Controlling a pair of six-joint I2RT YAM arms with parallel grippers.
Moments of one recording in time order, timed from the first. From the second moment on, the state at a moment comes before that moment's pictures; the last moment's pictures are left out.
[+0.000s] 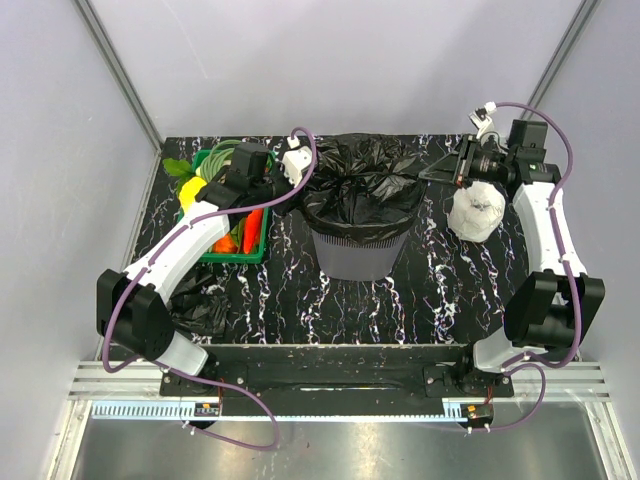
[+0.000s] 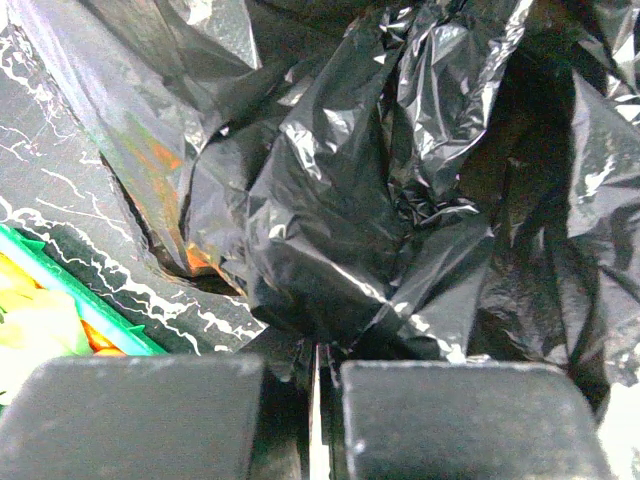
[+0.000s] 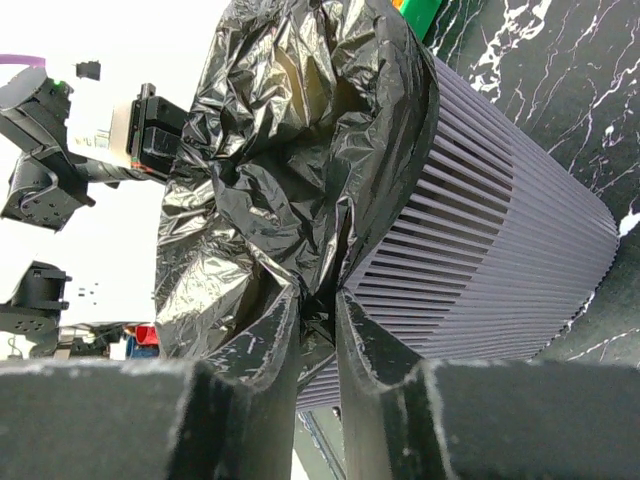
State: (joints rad) left arm -0.44 1.50 1.33 -0.44 0.44 0.32; right arm -0.13 1.54 1.46 -0.55 -1.14 0.35
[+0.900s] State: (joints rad) left arm -0.44 1.50 1.33 -0.45 0.44 0.34; right arm -0.14 1.52 1.49 -0.57 -1.11 0.32
